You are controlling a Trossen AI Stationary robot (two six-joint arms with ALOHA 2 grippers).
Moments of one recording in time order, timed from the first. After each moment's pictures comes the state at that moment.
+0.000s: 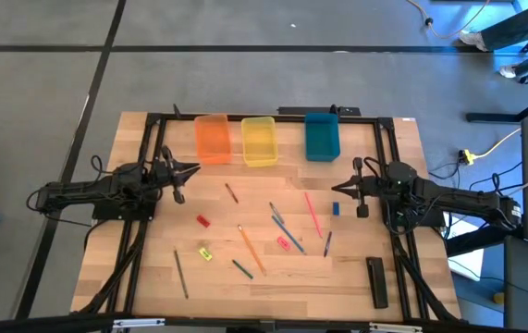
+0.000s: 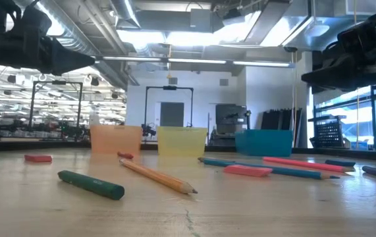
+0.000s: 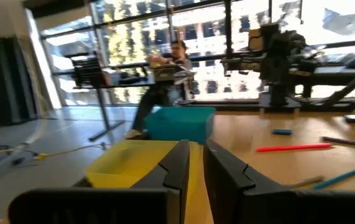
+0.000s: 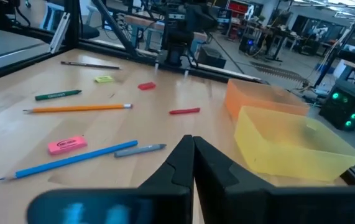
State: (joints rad) left arm 0.12 0.00 0.01 0.06 -0.30 0.13; right arm -0.28 0.28 0.01 0.16 -0.32 -0.27
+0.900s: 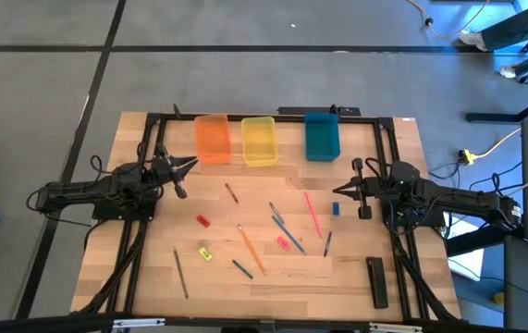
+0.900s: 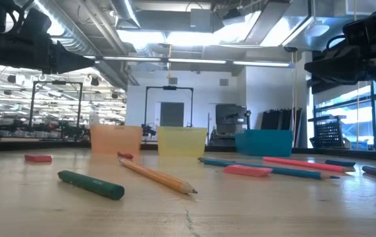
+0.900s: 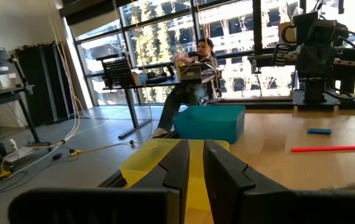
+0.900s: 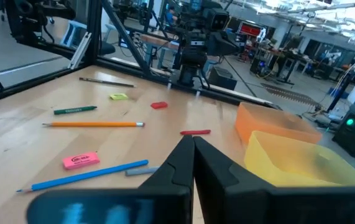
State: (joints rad) left arm 0.12 0.00 0.01 0.06 -0.41 0.17; right arm -0.28 0.28 0.01 0.22 -0.39 -0.29
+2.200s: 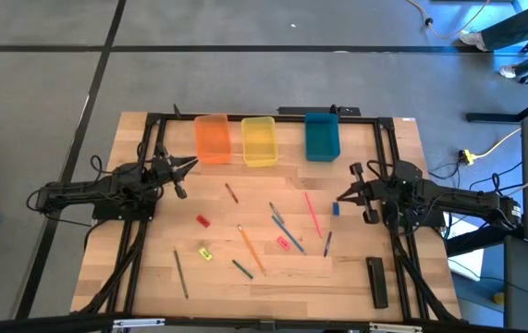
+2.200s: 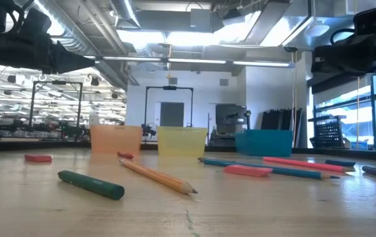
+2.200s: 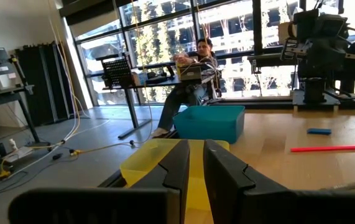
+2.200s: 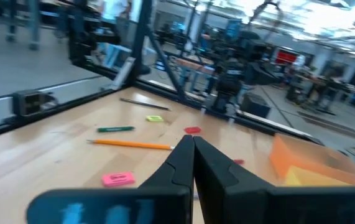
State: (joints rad) left arm 0.12 0.00 0.01 0.06 -0.41 0.17; right arm -0.28 0.28 0.01 0.29 -0.60 -0.27
